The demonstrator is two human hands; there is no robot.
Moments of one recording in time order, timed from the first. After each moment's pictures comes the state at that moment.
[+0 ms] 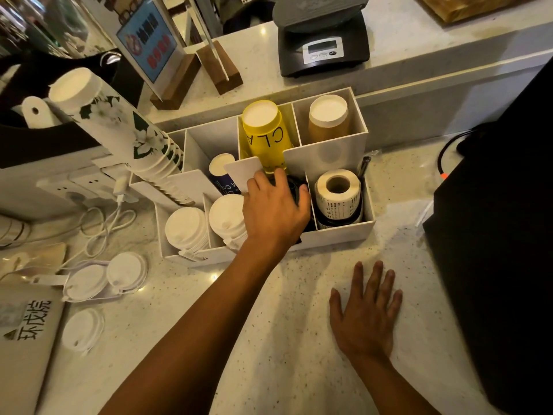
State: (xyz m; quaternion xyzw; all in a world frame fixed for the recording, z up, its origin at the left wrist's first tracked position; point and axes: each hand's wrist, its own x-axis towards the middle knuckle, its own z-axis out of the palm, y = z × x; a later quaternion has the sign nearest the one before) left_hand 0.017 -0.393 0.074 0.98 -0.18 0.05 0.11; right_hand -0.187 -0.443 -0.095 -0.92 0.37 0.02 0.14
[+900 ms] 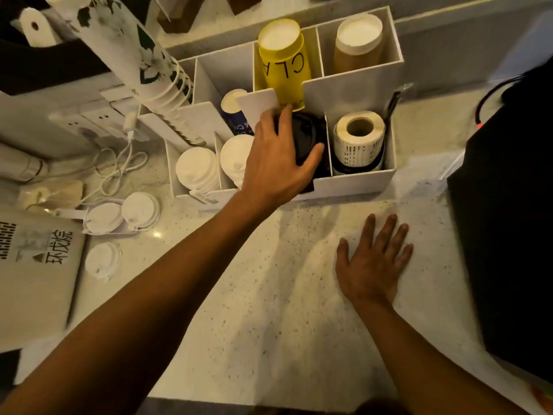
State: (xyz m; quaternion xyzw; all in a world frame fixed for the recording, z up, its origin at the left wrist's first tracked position) left_hand 0.008 -0.363 0.079 0.94 -0.24 0.01 0.23; right_hand -0.184 -0.442 -0.090 -0.92 0.38 0.01 0.13
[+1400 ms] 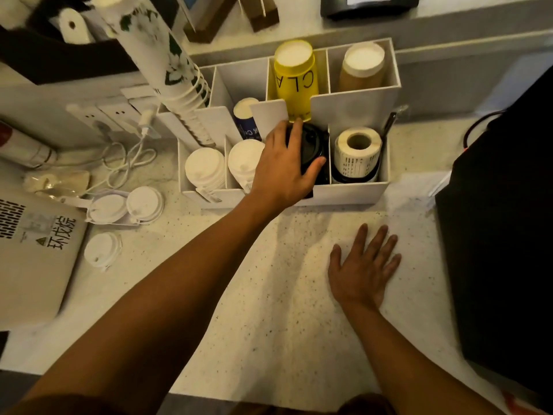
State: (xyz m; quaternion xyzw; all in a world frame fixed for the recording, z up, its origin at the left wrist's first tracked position) left_hand 0.001 -0.360 0.077 0.95 -0.26 0.02 0.20; right_hand -0.187 -0.441 -0.083 -0.92 0.37 0.04 0.14
